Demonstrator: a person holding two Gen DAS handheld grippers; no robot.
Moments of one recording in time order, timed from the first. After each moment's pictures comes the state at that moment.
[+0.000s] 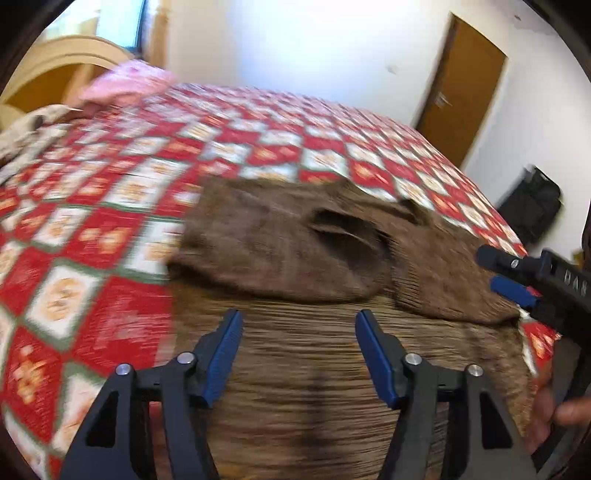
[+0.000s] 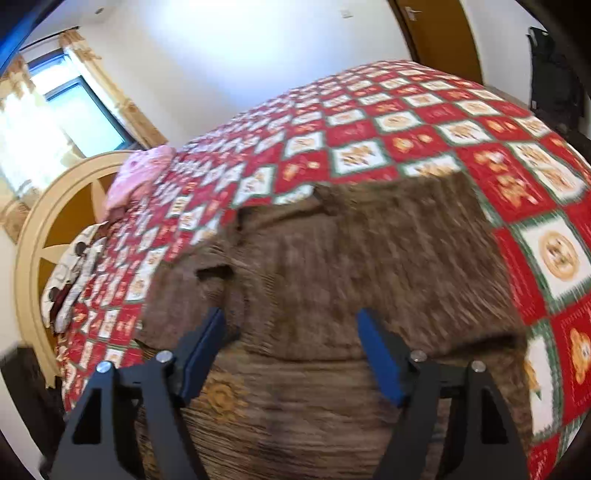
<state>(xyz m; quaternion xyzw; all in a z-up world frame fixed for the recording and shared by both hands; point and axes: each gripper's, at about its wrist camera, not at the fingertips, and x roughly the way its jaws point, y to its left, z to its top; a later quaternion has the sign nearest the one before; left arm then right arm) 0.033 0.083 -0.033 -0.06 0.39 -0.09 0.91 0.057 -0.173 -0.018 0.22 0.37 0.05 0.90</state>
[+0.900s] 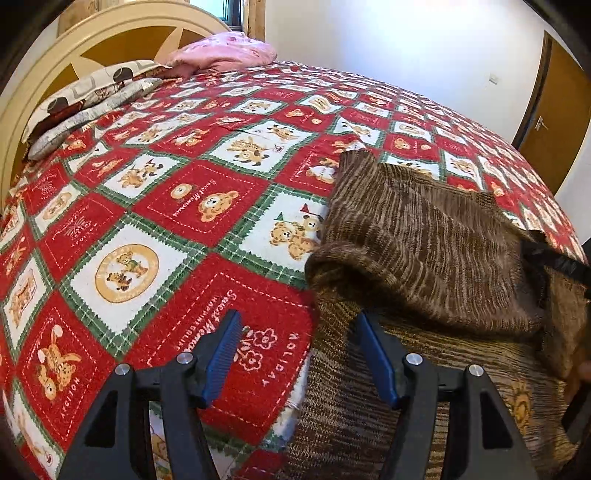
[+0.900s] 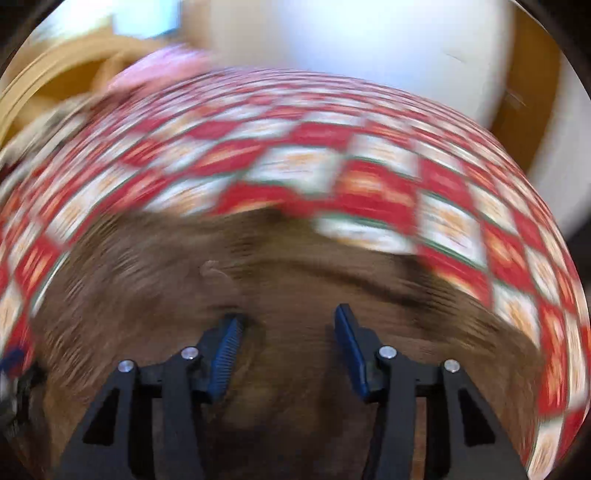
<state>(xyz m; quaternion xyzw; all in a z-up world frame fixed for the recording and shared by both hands) 0.085 0.138 -0.082 -0.08 0.43 0.08 0.90 0.199 -0.119 -0.056 -0.02 0.42 0.02 0.91</state>
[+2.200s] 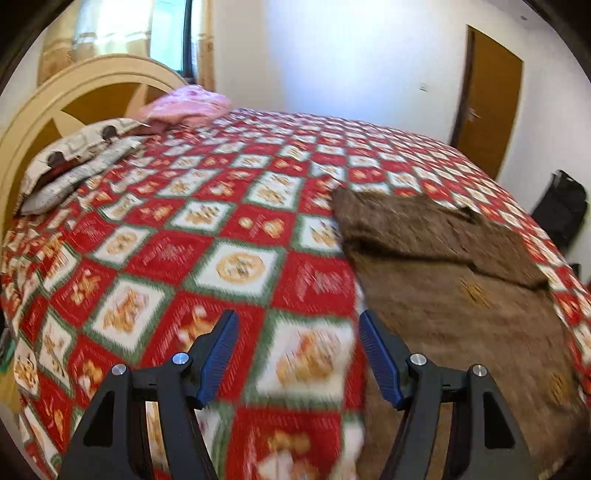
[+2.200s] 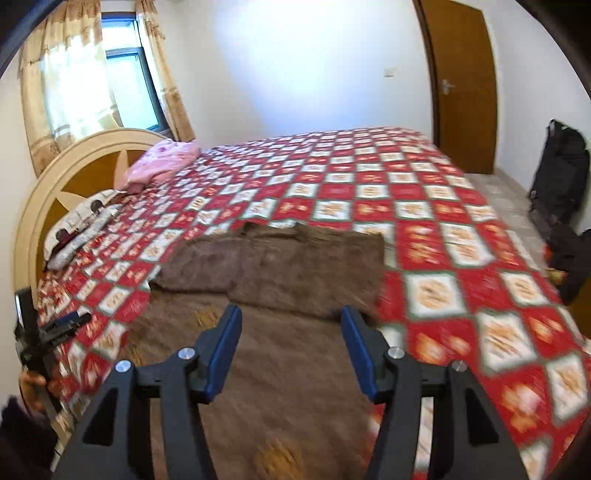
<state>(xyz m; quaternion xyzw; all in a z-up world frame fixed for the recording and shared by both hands) -0.056 0.217 -0.013 -0.02 0.36 -0.05 0.93 -0.102 -0.207 0.059 0.07 0.32 0.04 0.94</state>
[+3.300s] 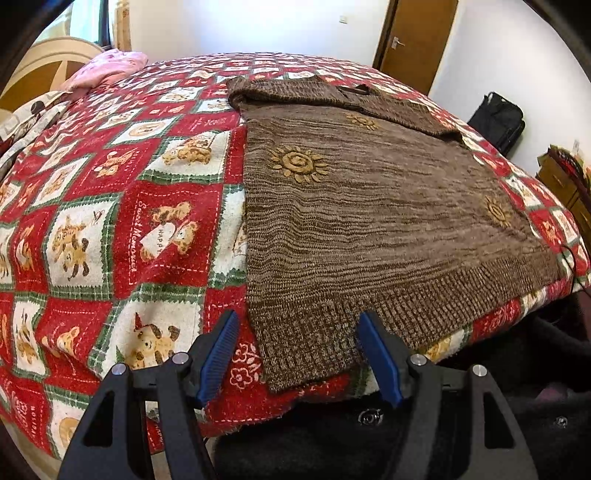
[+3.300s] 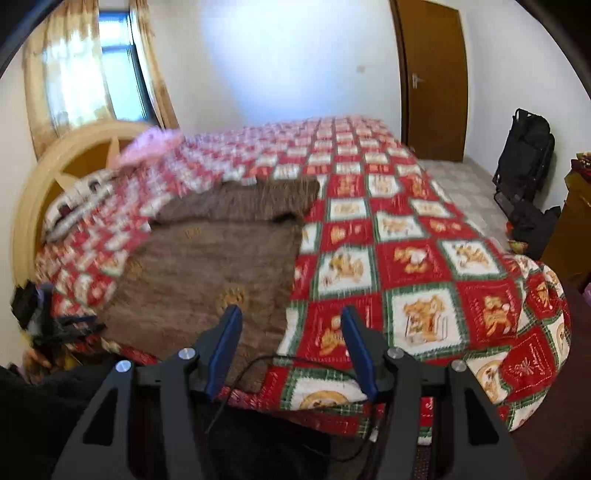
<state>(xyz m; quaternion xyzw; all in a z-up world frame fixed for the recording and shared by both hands) -0.184 0.175 -0.084 0.02 0.46 -0.19 0.87 -0.289 -0.255 0.048 0.08 0.32 0.01 0.94</state>
